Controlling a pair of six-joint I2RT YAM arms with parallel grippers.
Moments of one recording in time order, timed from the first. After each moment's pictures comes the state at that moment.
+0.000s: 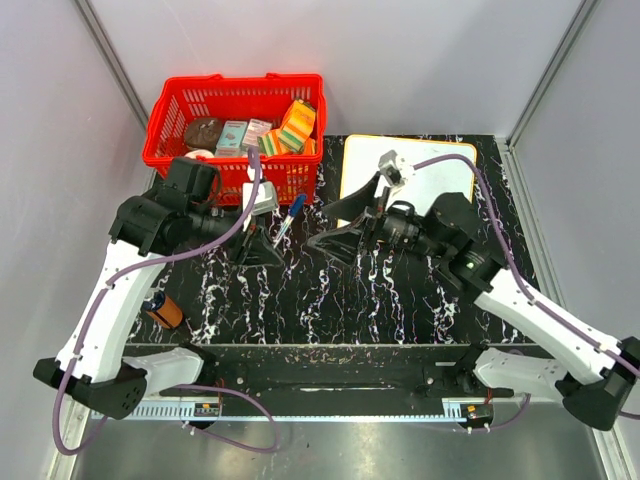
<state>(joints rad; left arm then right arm) -0.41 1.18 1.57 -1.25 0.91 0.48 0.82 1.04 1.08 0.15 -0.40 0.46</state>
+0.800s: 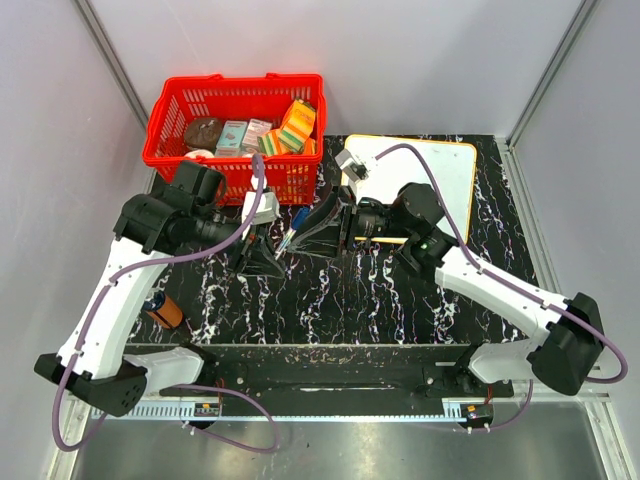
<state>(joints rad) -0.44 1.19 1.57 -1.36 1.04 0.61 0.81 1.32 1.09 0.61 -0.83 0.71</state>
